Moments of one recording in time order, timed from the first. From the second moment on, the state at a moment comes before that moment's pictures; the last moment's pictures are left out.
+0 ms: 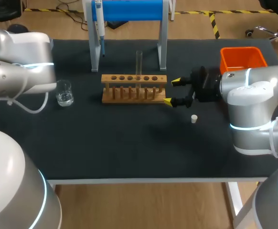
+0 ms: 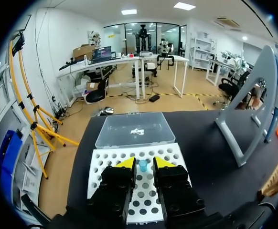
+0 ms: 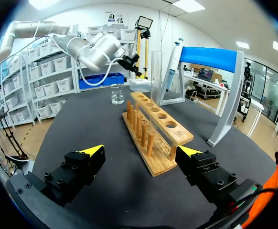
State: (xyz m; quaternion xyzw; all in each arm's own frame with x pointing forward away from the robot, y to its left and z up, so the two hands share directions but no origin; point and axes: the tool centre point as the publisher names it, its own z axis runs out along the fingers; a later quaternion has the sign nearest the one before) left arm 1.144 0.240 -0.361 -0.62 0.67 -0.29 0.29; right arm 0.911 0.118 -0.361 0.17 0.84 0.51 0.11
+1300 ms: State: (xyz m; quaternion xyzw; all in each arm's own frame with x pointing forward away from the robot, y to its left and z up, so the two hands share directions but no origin) left arm 1.149 0.241 -0.368 -0.63 0.67 -0.28 0.28; right arm 0.911 0.118 -0.361 0.17 0.84 0.51 0.11
